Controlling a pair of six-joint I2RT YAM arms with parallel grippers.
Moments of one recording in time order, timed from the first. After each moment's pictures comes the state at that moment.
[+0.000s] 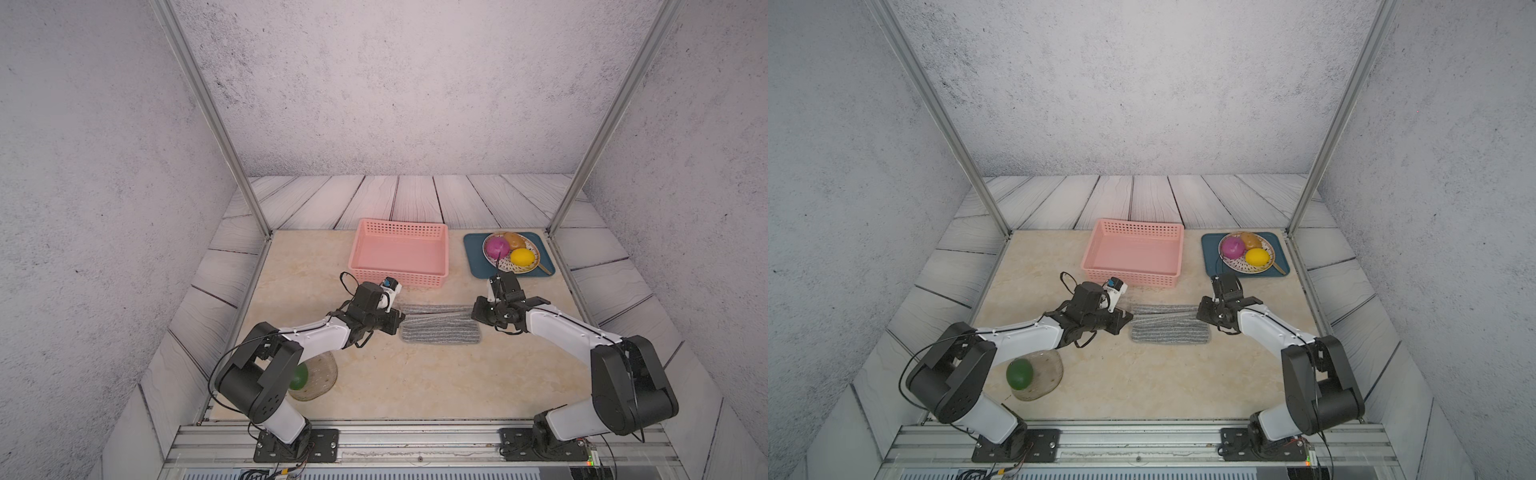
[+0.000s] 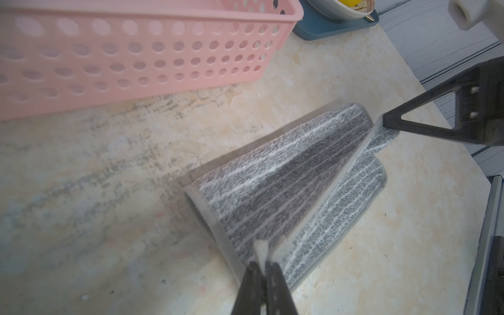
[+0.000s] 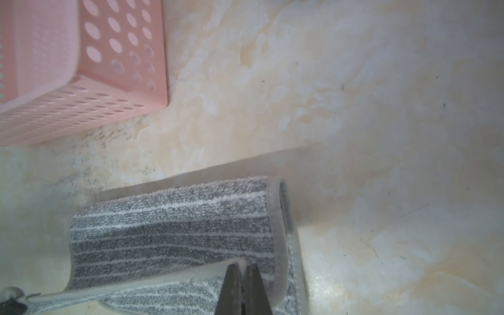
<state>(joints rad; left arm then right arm) -0.61 1.58 0.76 0.12 0.31 -0.26 0.30 1.46 0.82 -0.36 -0.11 0.57</state>
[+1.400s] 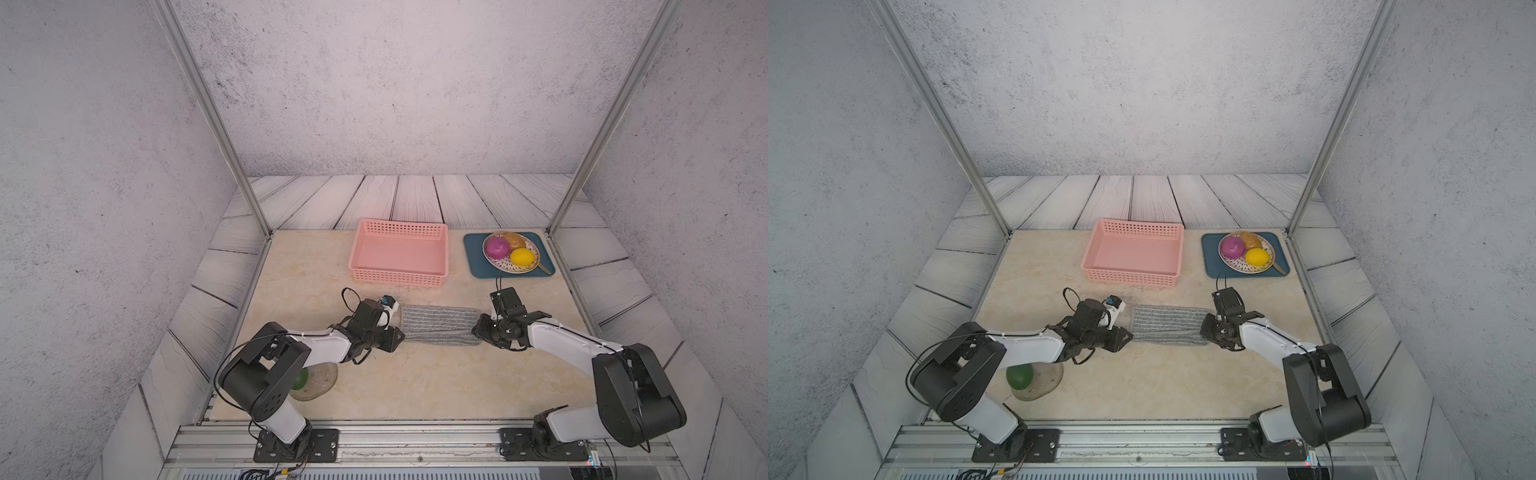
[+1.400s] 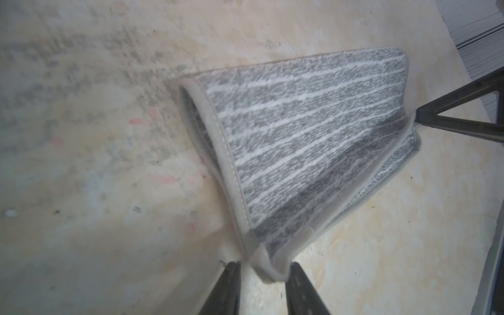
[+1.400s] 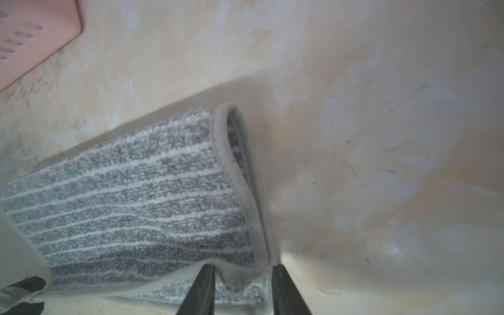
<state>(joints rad) -0.65 1.60 0.61 0.19 0.29 -0.34 0.31 1.39 0.67 -0.39 -0.13 0.66</state>
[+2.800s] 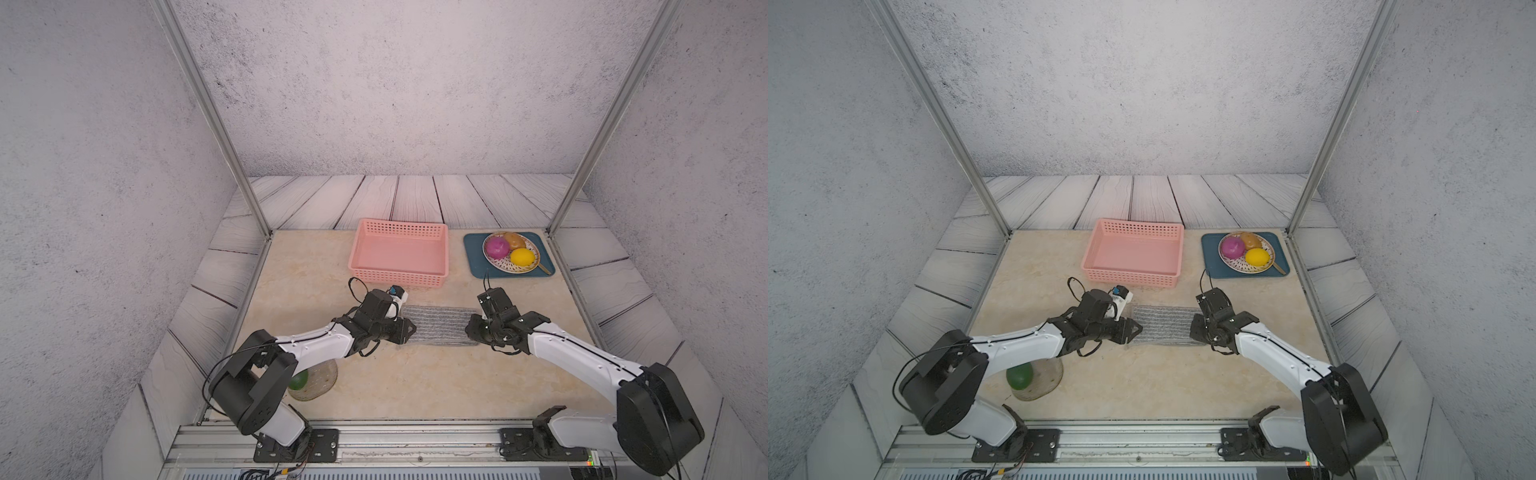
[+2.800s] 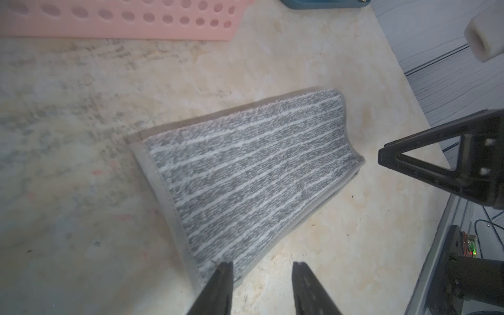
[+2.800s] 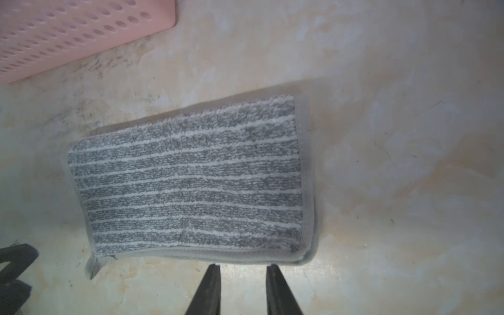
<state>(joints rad) -0.71 1.57 0.77 0.05 0.30 -0.40 0.49 1.31 0.74 -0.48 0.00 0.68</state>
